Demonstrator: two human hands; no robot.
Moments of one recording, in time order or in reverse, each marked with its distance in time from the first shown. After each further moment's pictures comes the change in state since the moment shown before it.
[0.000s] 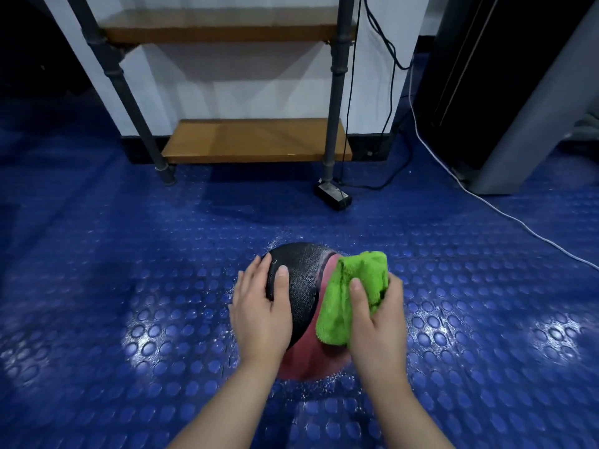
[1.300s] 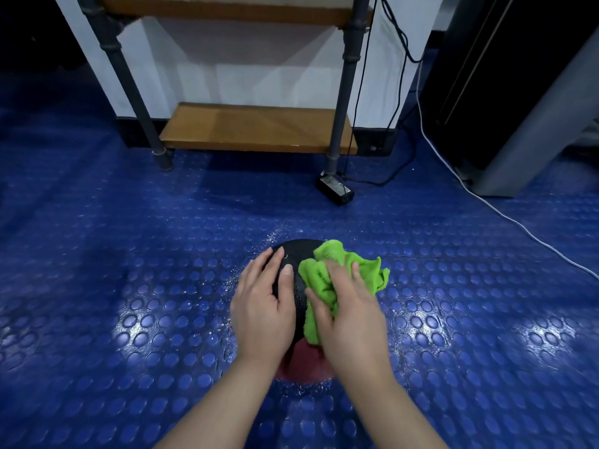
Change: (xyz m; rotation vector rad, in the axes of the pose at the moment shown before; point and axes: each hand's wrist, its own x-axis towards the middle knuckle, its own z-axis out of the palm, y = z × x) left_hand 0.004 -0.009 0.006 0.027 0.011 0.135; right_hand -0.002 -0.016 0.021 -0.550 -0.254 -0.237
